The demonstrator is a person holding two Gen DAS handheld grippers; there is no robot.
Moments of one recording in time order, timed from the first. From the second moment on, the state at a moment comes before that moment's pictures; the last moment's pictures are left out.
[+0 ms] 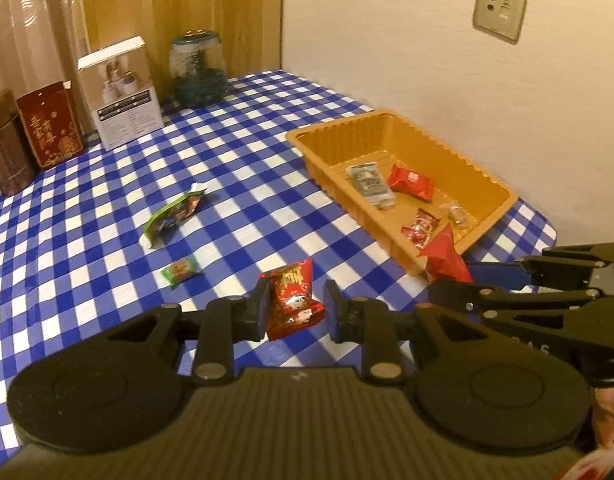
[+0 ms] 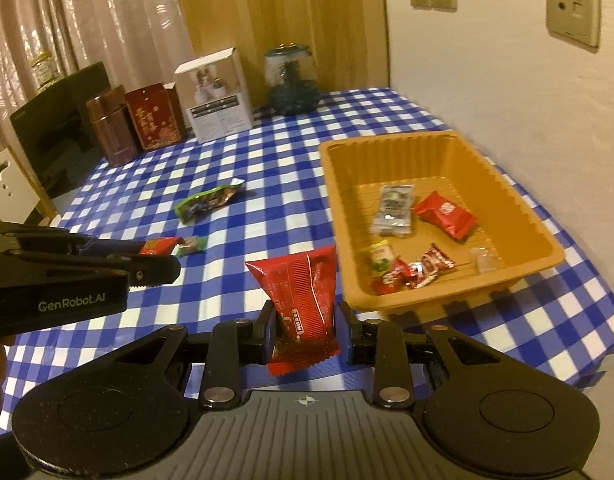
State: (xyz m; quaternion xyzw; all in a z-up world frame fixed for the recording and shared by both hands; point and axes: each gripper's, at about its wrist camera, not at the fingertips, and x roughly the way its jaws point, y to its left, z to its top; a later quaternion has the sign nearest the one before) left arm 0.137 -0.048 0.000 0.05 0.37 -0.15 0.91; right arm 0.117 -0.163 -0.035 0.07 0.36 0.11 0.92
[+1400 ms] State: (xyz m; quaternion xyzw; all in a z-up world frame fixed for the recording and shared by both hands) left arm 0.239 -0.180 -0.027 0.06 0.37 -0.24 0.89; right arm 0.192 -0.292 -0.039 0.09 0.35 0.01 0.93
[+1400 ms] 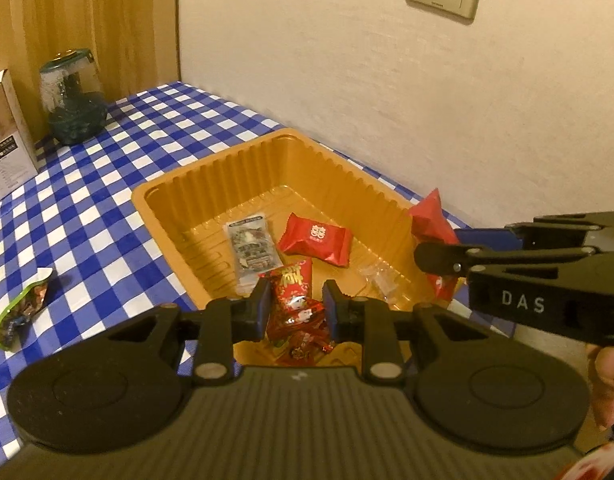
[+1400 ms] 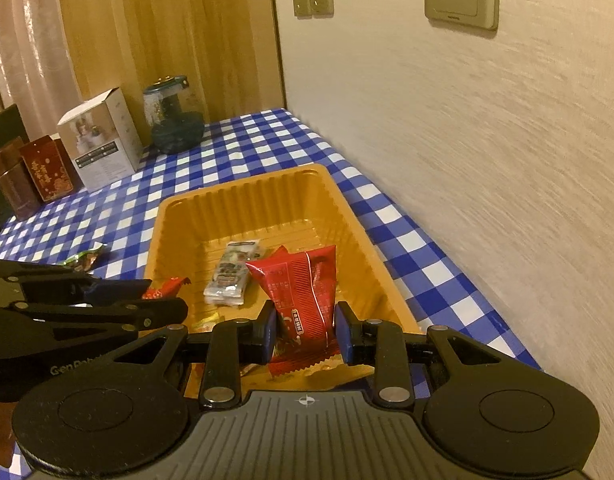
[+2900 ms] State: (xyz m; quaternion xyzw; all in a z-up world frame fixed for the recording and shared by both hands) left arm 0.228 -0.121 -0.032 0.05 0.37 -0.19 0.91; right arm 0.211 -0.286 -0.042 0.13 0.33 0.03 0.93
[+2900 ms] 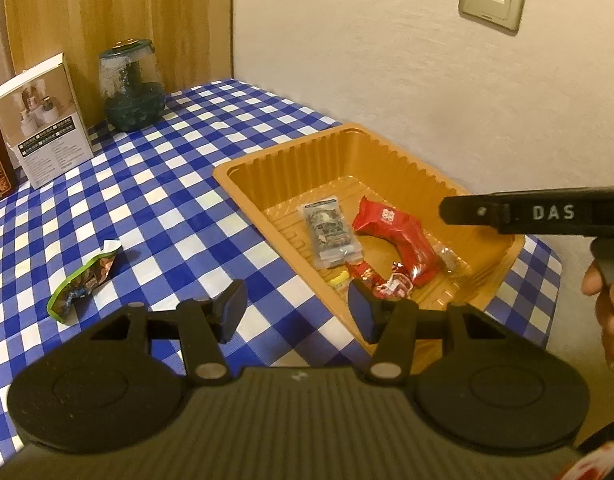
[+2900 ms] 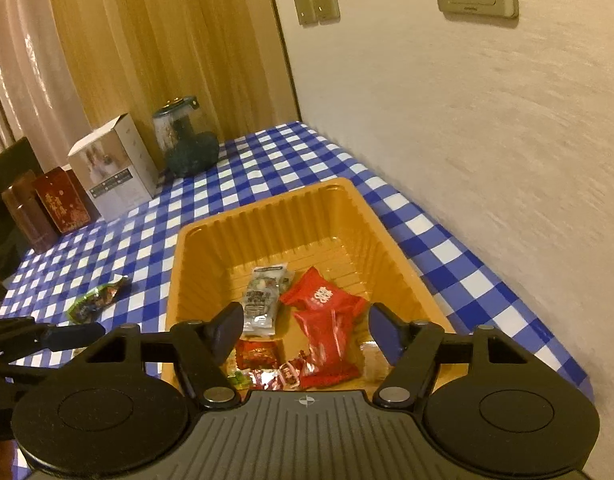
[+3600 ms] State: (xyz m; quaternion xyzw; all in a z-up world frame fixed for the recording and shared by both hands) left arm 0.177 -0.064 0.005 0.05 0.35 -0.15 0.92; right arm 0.157 -0.240 -0.008 0.13 0.31 0.06 0.94
